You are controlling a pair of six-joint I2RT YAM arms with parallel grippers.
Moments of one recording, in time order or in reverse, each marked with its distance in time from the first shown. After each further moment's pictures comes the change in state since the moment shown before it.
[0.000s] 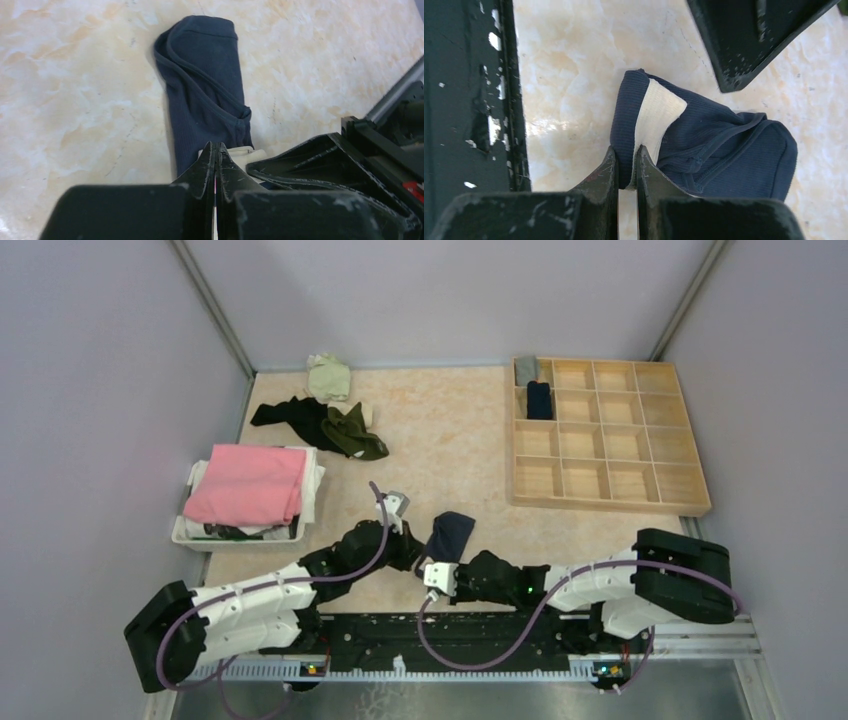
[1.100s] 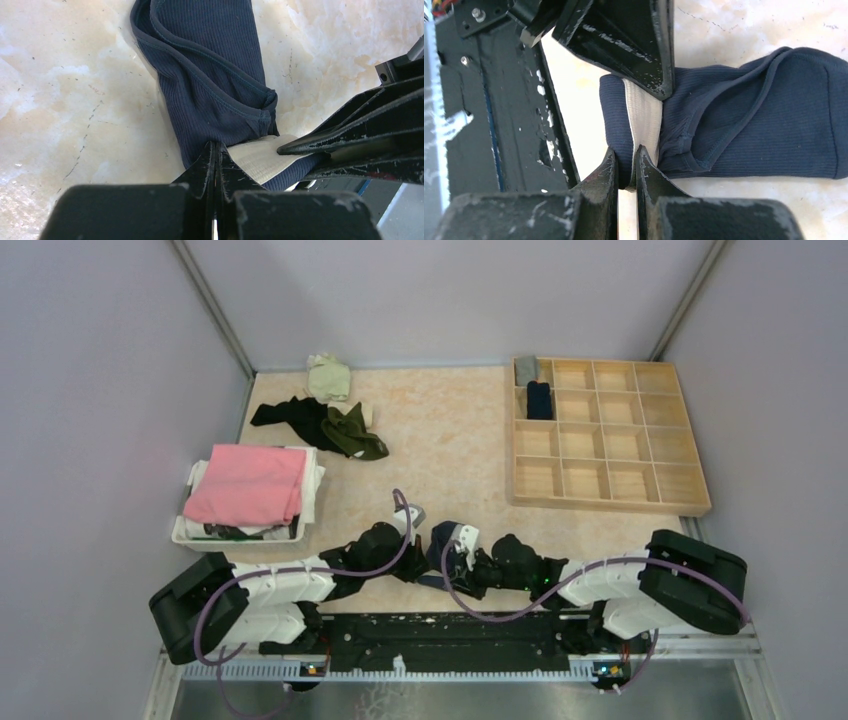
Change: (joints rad) left arm 0.000 0.235 -0.022 0.112 0.179 0.036; right arm -0.181 -0.065 -0.116 0.145 -0.273 0.519
